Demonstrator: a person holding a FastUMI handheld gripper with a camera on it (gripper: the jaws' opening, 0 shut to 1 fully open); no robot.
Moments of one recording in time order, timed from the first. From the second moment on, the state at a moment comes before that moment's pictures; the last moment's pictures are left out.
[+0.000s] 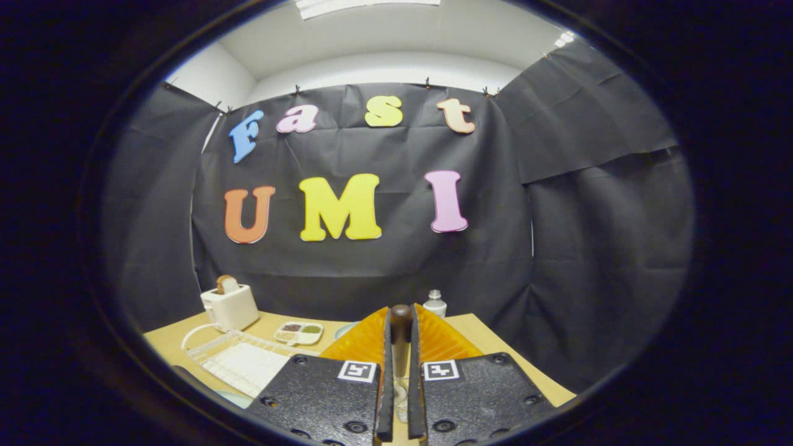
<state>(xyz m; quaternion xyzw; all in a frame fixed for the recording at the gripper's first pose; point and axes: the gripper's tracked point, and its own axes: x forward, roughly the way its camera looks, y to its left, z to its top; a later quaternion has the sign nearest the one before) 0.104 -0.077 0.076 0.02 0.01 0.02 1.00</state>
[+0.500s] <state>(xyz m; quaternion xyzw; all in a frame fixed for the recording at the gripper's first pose) 0.050 0.032 0.042 0.05 0.05 0.11 0.99</state>
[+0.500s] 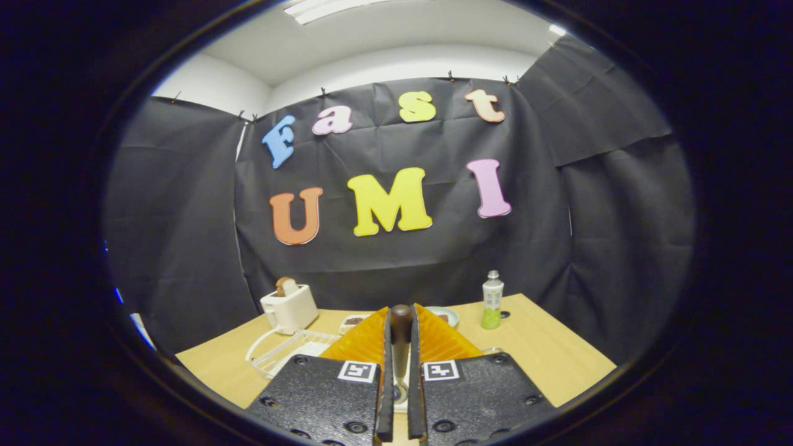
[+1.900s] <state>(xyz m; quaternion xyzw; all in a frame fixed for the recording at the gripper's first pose) 0.015 0.151 -0.120 0.24 0.15 0.15 0.95</state>
